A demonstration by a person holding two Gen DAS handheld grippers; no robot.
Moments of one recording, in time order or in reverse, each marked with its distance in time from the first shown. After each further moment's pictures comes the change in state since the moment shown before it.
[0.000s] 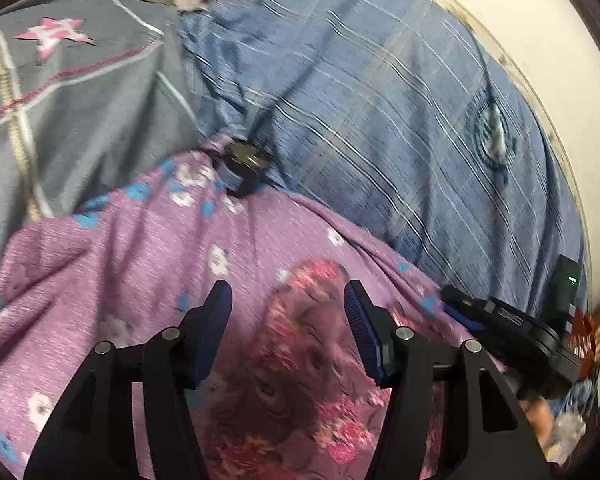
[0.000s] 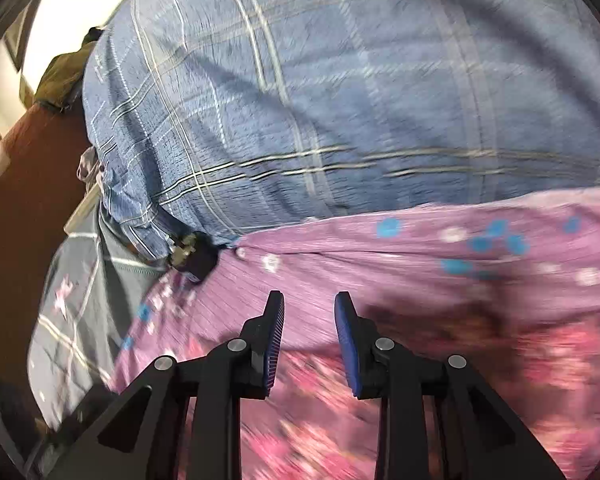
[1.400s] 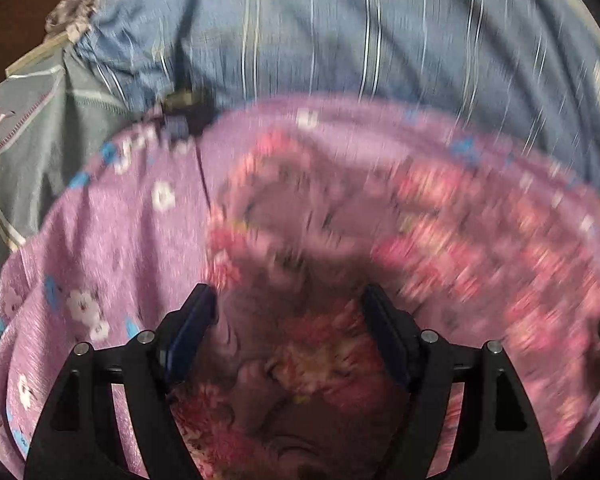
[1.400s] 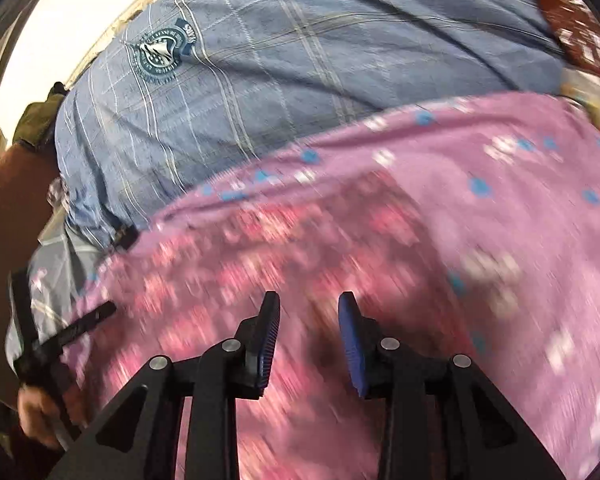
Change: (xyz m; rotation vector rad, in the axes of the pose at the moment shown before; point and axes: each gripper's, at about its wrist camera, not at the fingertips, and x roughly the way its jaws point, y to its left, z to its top) left arm 0.062 -0.062 -0.068 0.475 0.231 0.288; right arm -0.161 -0.125 -0.140 0.144 -0.127 -0.209
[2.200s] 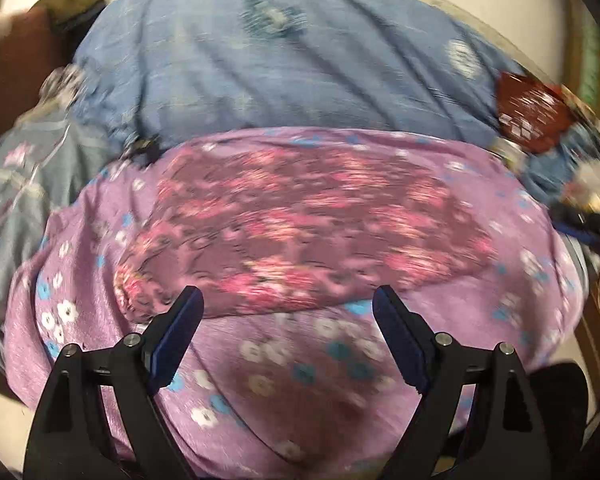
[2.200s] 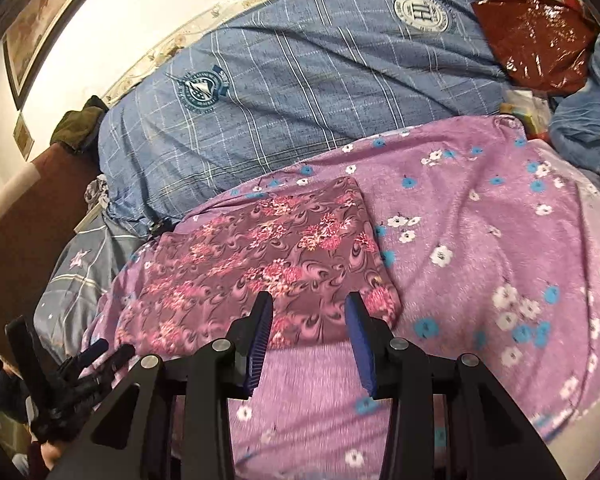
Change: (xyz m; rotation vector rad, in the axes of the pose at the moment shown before) left arm -0.202 -0.068 -0.144 0.174 -0.246 -0.193; right arm -0.168 -0.013 -0.056 -0.020 -0.110 0.046
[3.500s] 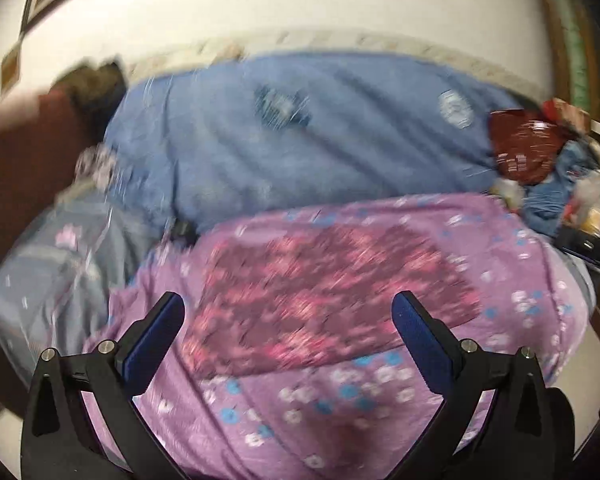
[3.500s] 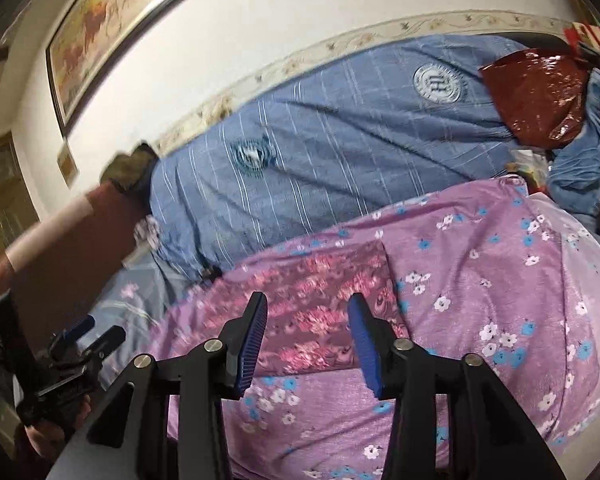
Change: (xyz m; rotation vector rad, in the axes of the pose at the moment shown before) left arm -0.069 0.012 0.042 0.004 -0.158 0.149; right arm -0.078 0.012 0.008 -0.043 -0.167 0.108
